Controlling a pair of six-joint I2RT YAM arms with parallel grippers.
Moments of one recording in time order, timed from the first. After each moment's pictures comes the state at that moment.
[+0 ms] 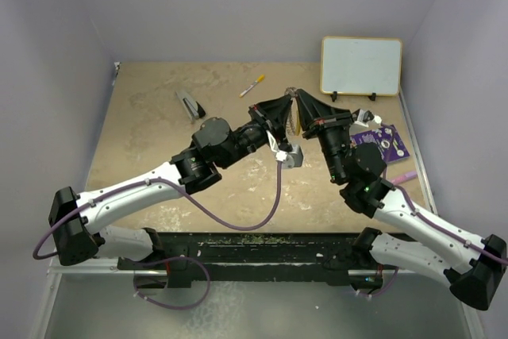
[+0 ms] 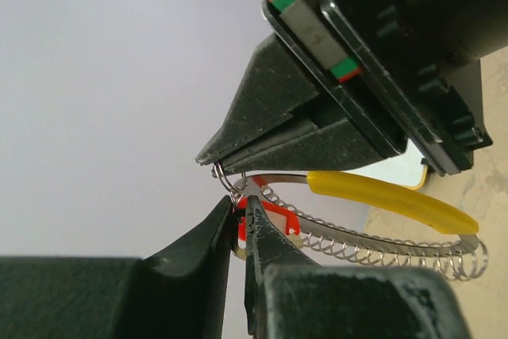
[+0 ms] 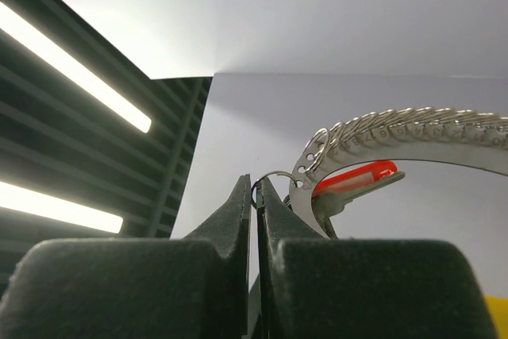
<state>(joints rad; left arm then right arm) -1.03 1.30 1.15 0.33 -0.02 1.15 0.84 0.89 0.75 0.51 0.54 1.61</state>
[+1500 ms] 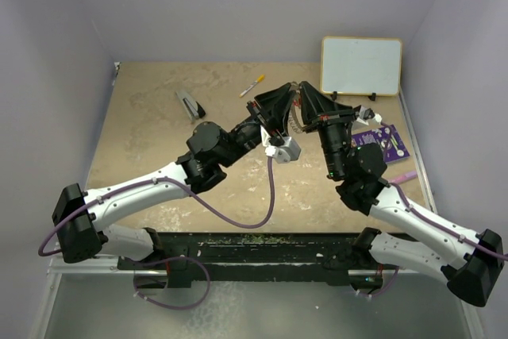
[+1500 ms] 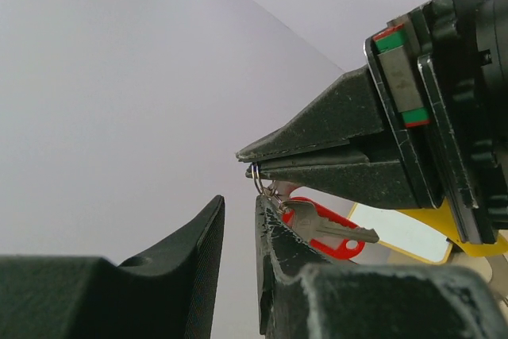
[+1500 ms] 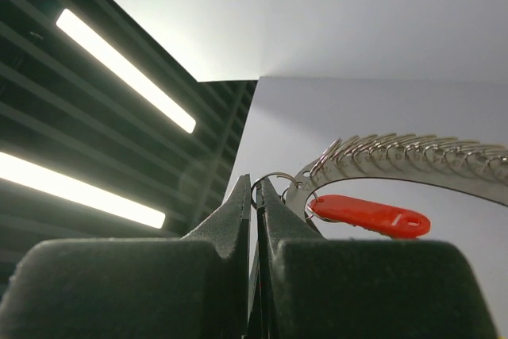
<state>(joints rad) -1.04 1.33 1.09 0.67 0.00 1.05 0.84 0.94 0.75 0.68 0.56 1.62</state>
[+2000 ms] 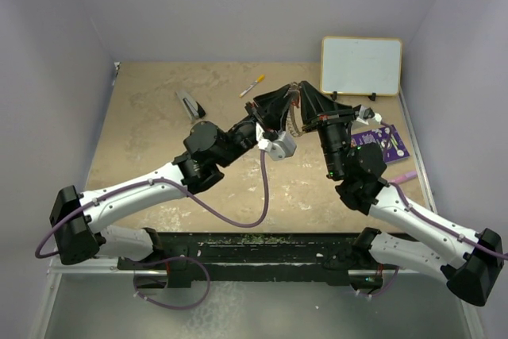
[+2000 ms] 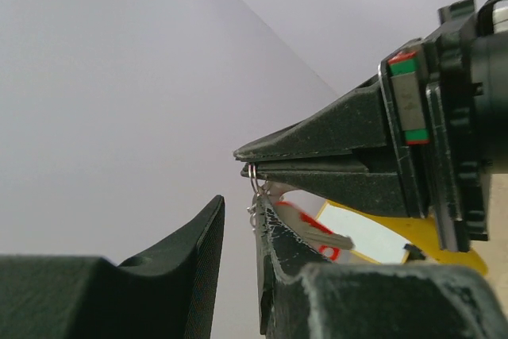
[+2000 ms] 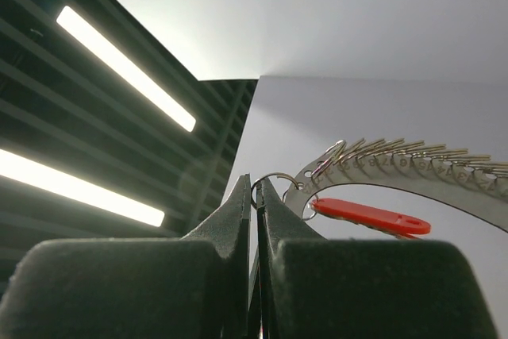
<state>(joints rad) -1.04 1.31 1.10 0.65 -0.01 0.93 0.84 0.94 0.75 0.69 0.56 1.61</state>
